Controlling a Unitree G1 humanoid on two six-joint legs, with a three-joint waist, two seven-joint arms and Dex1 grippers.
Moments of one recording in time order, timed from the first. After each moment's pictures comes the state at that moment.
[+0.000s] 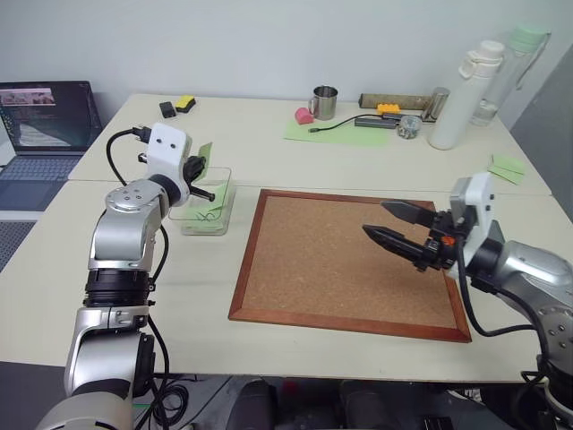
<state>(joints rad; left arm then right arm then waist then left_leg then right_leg) -0.71 0.57 0.11 0.22 -0.13 0.54 -0.42 -0.25 -0.64 -0.23 -0.67 0.81 0.85 0.58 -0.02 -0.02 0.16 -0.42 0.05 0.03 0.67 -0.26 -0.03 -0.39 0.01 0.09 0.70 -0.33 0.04</state>
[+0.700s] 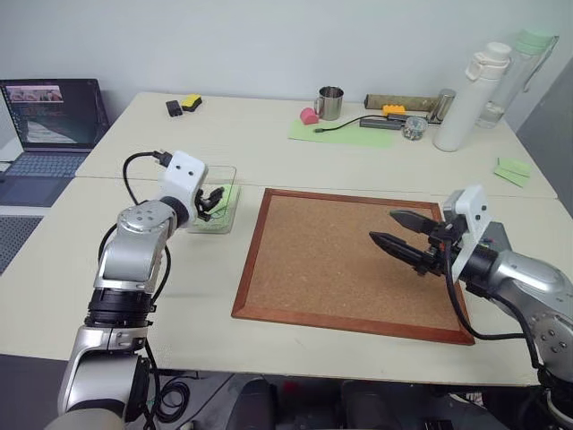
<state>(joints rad) -0.62 0.59 0.02 0.11 -0.11 0.56 -0.55 -0.15 -0.67 -0.20 -0.61 0.69 0.80 0.52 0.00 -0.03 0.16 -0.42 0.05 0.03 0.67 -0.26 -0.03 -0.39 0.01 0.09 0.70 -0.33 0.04</state>
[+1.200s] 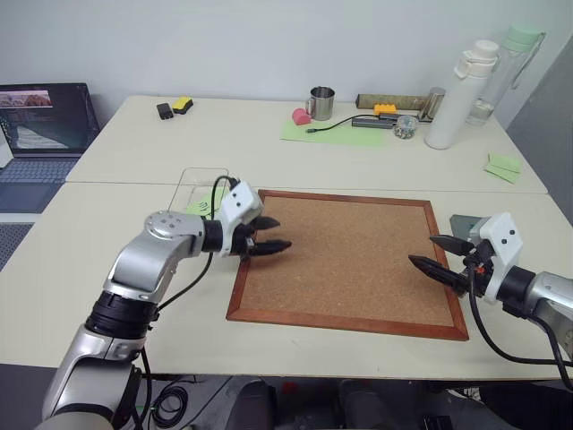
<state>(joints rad) -0.56 0.65 -0.19 -0.04 -0.31 0.62 -1.04 0.02 -0.79 -0.28 -0.53 0.59 0.71 0.63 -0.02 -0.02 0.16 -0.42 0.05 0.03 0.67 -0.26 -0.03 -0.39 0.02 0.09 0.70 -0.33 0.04</state>
